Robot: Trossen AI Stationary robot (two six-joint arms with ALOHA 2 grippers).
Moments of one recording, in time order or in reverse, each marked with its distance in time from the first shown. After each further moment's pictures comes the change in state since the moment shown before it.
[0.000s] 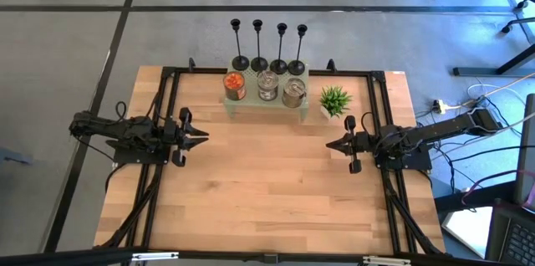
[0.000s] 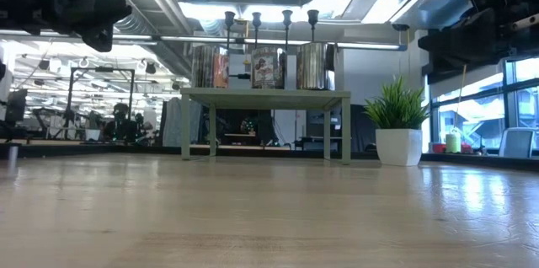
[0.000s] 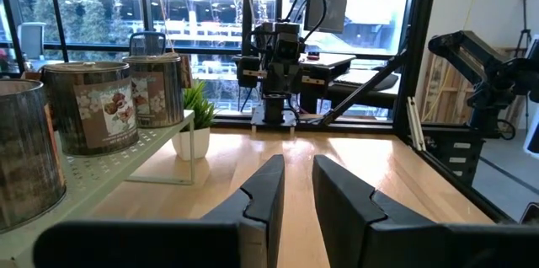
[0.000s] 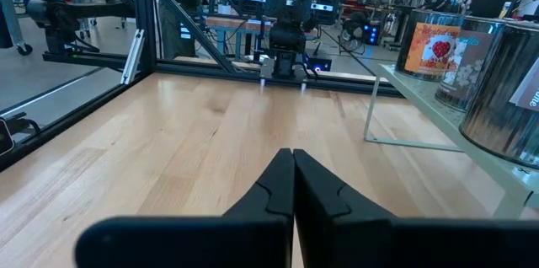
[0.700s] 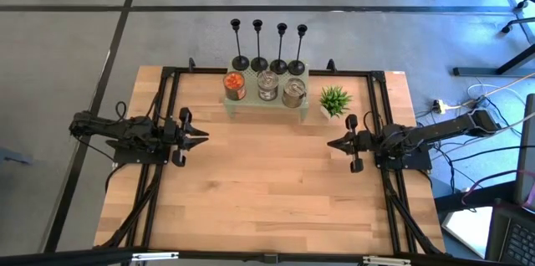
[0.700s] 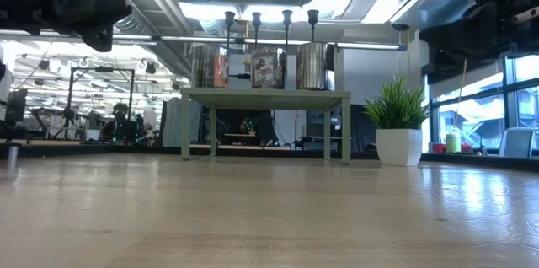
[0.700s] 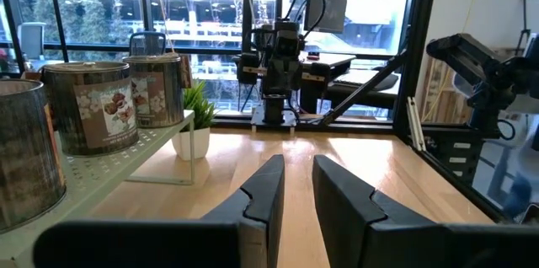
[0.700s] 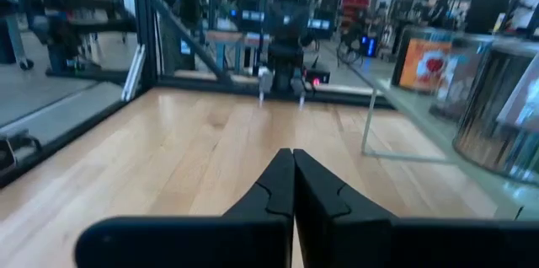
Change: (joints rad) left arm 0.000 0.000 0.000 0.000 0.000 0.000; right arm 0.000 -0.032 0.000 -0.003 0.000 0.000
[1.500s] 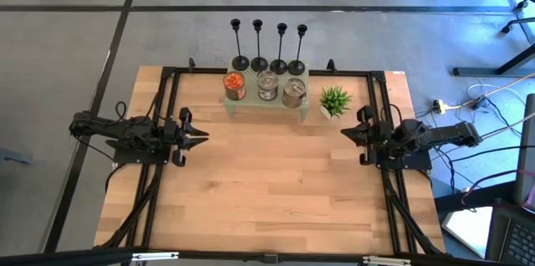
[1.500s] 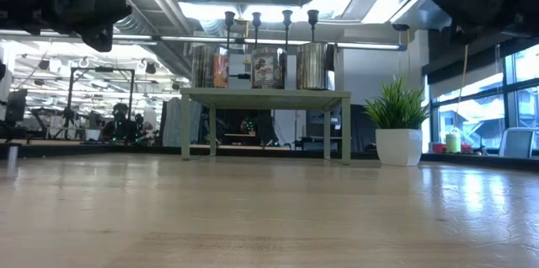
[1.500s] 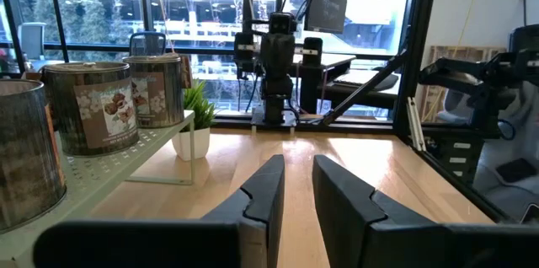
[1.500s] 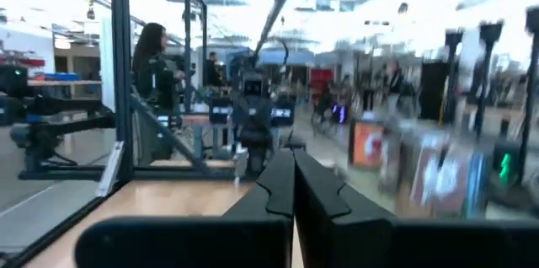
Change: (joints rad) left arm 0.000 0.000 0.000 0.000 0.000 0.000; right arm -0.024 -0.406 0.000 -0.106 0.051 -0.017
